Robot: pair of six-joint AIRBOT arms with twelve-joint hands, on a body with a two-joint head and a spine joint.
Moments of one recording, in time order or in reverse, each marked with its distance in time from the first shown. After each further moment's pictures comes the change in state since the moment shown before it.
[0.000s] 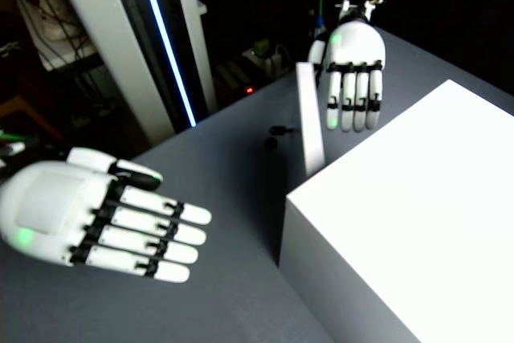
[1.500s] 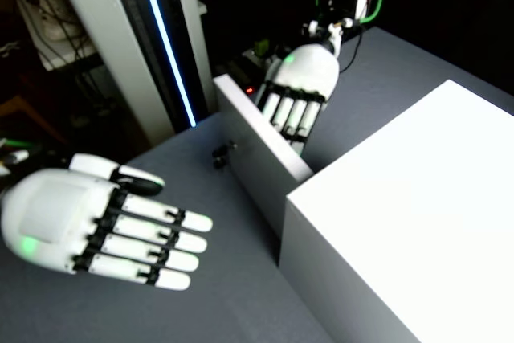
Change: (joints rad) left arm -0.194 -0.267 0.112 0.334 0.116 -0.183; right arm -0.003 -0.035 0.027 0.010 -0.007 0.020
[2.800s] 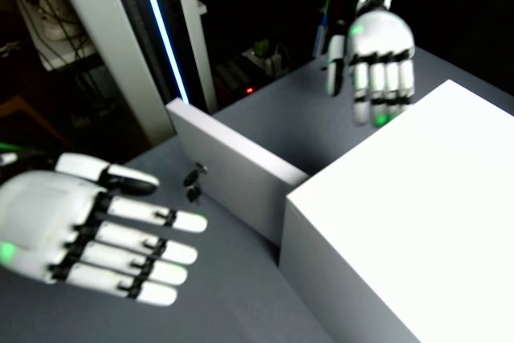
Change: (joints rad) left arm 0.220 0.384 -0.124 -0.578 -0.240 0.358; right arm -0.075 0.021 -0.016 0.163 0.143 0.006
